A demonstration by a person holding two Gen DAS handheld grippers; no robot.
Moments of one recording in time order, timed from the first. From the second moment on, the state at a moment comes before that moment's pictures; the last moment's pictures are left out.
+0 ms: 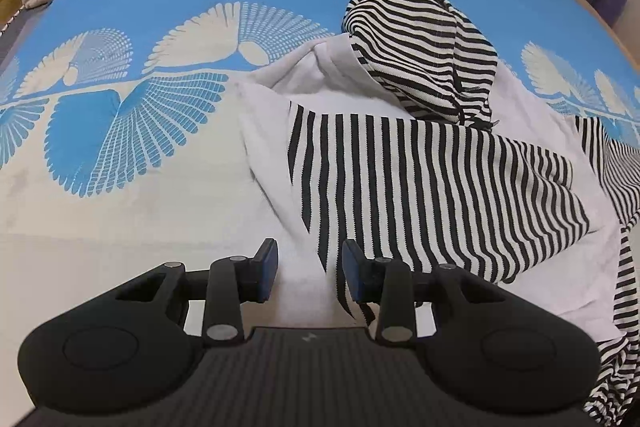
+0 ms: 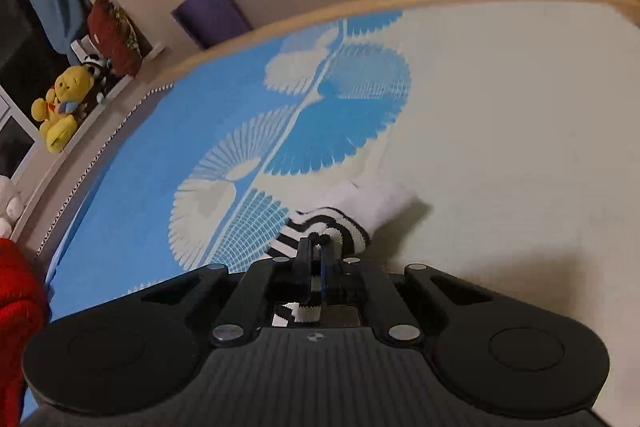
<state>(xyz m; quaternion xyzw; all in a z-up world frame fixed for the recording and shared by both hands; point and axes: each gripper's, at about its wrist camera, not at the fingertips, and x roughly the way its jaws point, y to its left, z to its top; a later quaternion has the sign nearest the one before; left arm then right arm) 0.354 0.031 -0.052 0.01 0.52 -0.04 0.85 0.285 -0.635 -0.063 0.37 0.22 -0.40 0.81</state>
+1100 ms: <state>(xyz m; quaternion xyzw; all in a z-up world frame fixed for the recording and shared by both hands) 0.347 0.066 -0.042 -0.04 0.52 -0.03 0.85 0.322 -0.191 -0.009 -0.08 0.43 0.29 0.85</state>
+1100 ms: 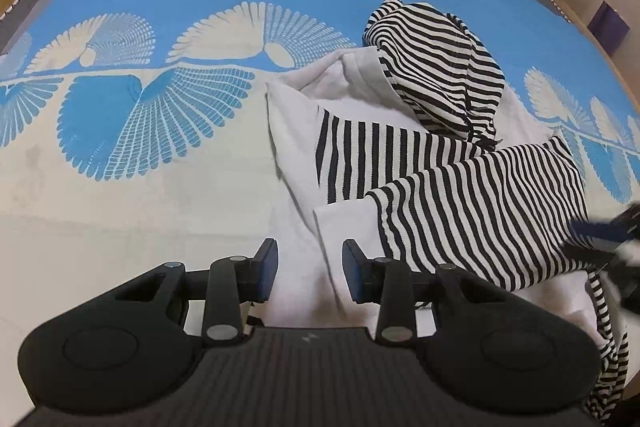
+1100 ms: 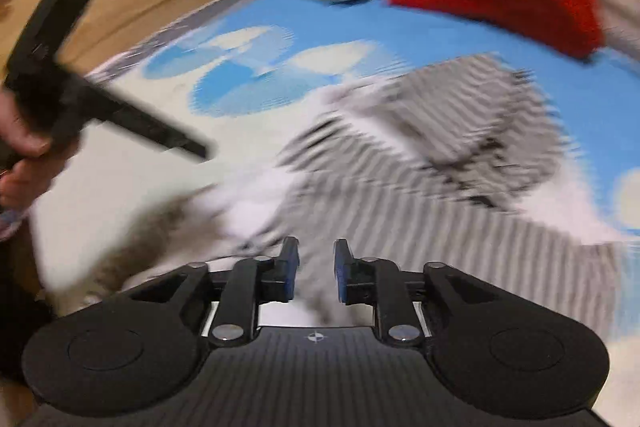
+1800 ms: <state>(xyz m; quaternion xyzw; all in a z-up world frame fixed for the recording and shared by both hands) 0.384 0.042 -0.114 -0.04 0.59 -0.04 0.81 0.350 -0.372 -0.087 0.05 0.59 0.03 0.80</state>
